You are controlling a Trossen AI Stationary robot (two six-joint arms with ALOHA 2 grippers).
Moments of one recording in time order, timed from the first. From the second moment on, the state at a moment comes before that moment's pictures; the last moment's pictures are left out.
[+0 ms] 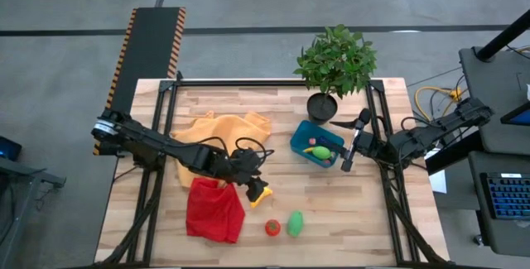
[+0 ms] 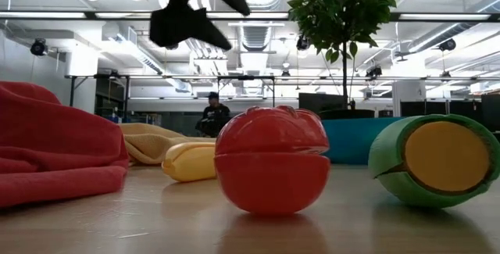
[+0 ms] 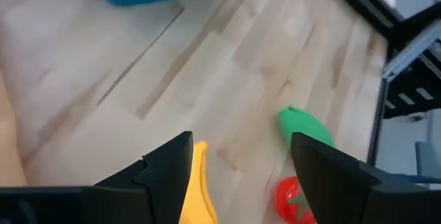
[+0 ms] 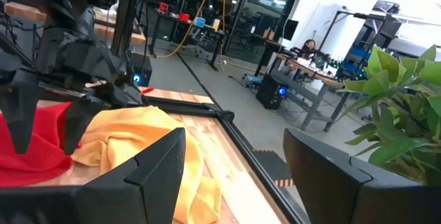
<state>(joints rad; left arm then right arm) -0.30 1.54 1.16 -0.37 -0.22 -0.87 0.45 0.77 0.60 0.15 0.84 -0.30</state>
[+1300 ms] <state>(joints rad) -0.33 1.99 1.54 -0.90 -0.04 -1.07 0.45 0.77 0.60 0.15 0.84 -0.31</state>
